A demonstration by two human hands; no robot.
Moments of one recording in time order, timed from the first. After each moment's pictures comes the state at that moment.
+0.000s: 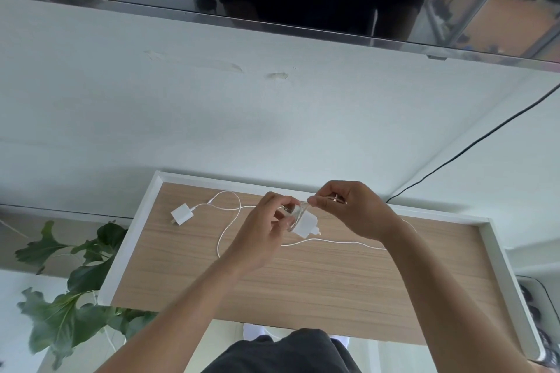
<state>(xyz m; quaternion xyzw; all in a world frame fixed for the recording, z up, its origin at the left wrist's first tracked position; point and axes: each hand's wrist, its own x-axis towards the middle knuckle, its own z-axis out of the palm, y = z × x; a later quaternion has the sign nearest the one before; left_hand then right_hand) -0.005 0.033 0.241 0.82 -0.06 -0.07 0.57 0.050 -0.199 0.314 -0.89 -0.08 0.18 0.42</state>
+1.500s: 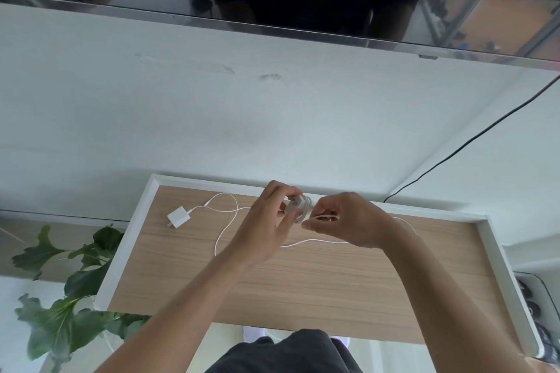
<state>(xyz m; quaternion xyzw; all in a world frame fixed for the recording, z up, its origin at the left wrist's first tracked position) 0.009 0.020 0.260 0.84 -0.12 -0.01 0.54 0.044 -0.206 0.311 -0.89 -0.13 0.27 0.35</state>
